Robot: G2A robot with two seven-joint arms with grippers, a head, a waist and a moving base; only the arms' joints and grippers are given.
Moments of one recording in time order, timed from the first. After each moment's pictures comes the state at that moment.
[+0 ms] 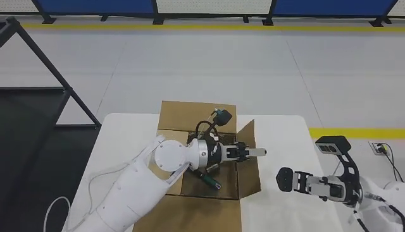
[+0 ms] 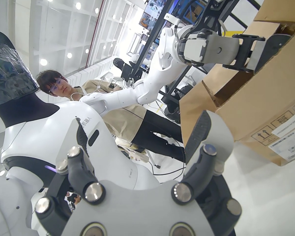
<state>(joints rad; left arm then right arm) 0.42 -1.31 -0.70 -1.28 -0.21 -0.16 -0.79 -1.07 -0.99 1.59 -1.63 0.73 -0.36 1.46</state>
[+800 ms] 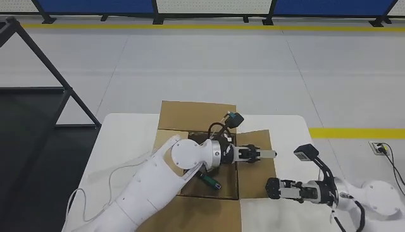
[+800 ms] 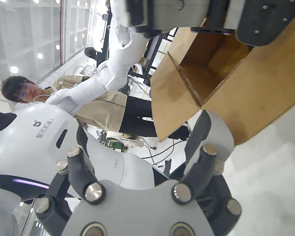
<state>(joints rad) 0.36 -1.42 -0.63 -1.09 -0.23 -0.24 -0.78 -1.04 -0.98 1.47 -1.52 0.49 -0.35 1.41</state>
